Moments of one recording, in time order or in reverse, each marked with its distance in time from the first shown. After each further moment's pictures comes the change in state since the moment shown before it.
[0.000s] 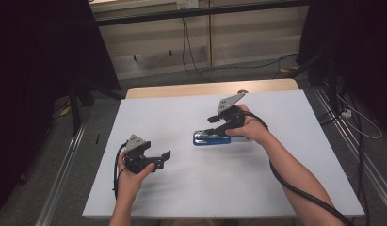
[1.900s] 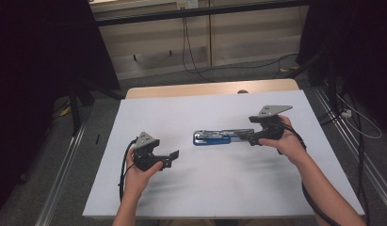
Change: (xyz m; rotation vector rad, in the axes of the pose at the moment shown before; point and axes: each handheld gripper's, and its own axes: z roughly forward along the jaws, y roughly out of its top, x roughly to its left) left arm -0.014 0.009 0.018 0.023 -0.049 0.039; right arm 0.019 -0.066 -0.090 -0.060 -0.317 0.204
